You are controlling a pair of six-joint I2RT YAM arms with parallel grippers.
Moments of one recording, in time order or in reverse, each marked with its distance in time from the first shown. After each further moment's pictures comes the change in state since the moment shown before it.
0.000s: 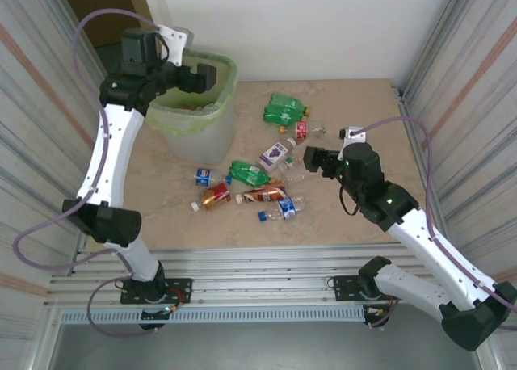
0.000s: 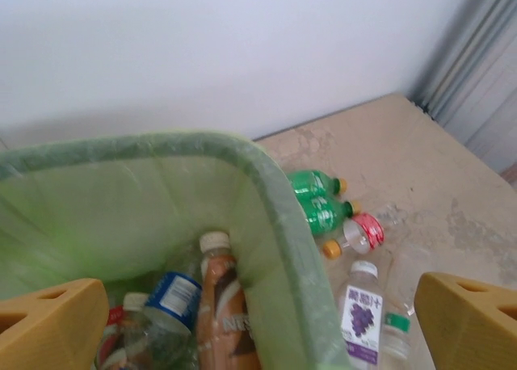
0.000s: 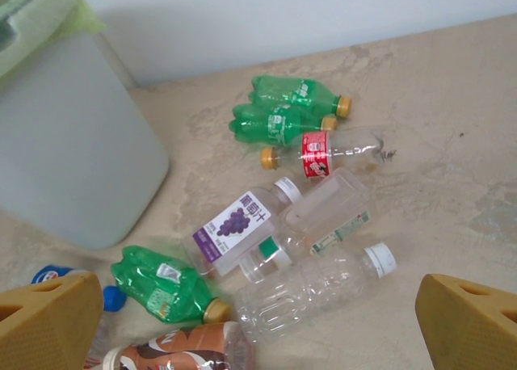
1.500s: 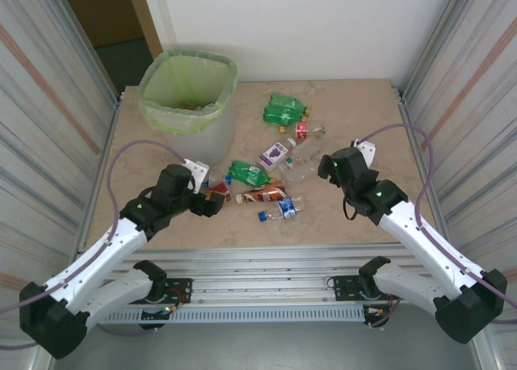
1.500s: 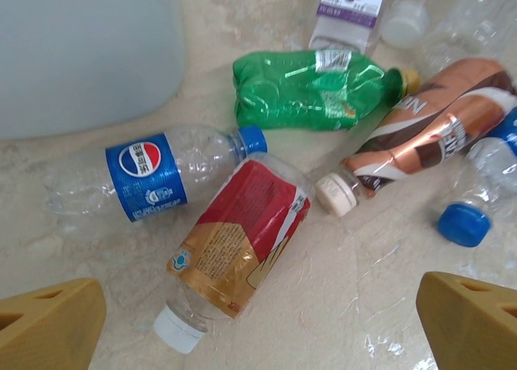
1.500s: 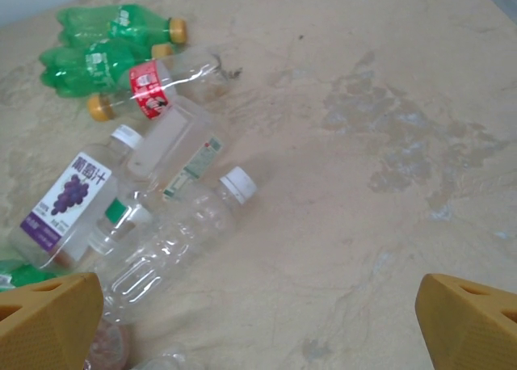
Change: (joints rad) left arm -0.346 -0.768 -1.353 0.275 -0.369 -0.110; right arm -0.042 0.076 -0.047 -0.217 0.218 0.221
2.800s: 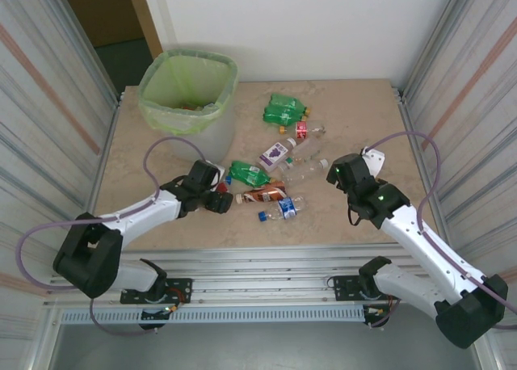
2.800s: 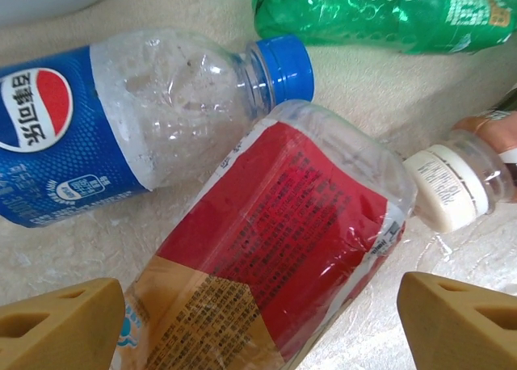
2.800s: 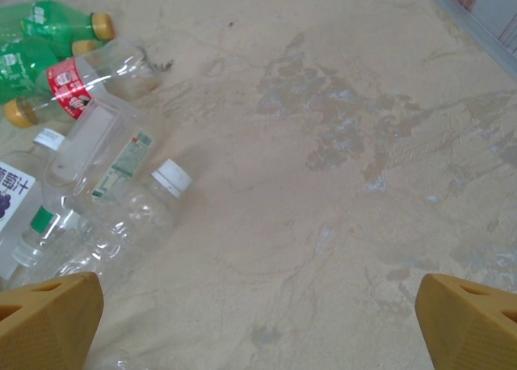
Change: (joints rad) left arm 0.000 0.444 0.003 0.188 -0.052 -0.057; right arm -0.019 -0.037 -0.044 -0.088 0.074 0.082
